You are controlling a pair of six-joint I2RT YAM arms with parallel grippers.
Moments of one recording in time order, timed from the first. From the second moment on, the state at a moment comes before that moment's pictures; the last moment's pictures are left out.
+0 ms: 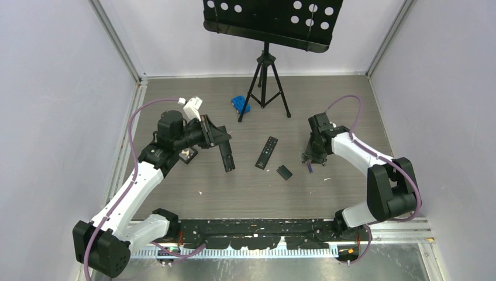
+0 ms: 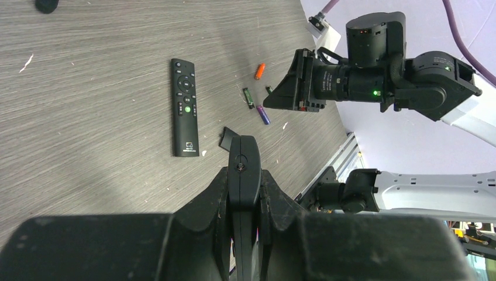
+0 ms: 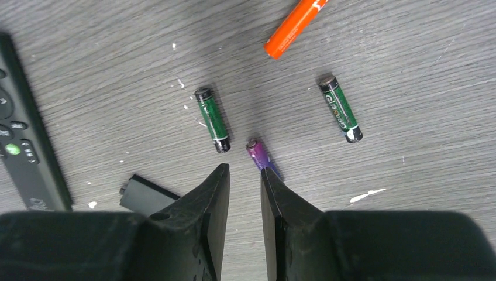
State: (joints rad) left arm -0.36 1.01 0.85 -0.20 0.52 -0.63; right arm 0.29 1.47 0.88 -0.64 0.11 0.63
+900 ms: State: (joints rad) left arm -0.36 1.00 0.85 -0.20 0.52 -0.62; right arm 0.29 1.47 0.77 -0.55 0.03 0.79
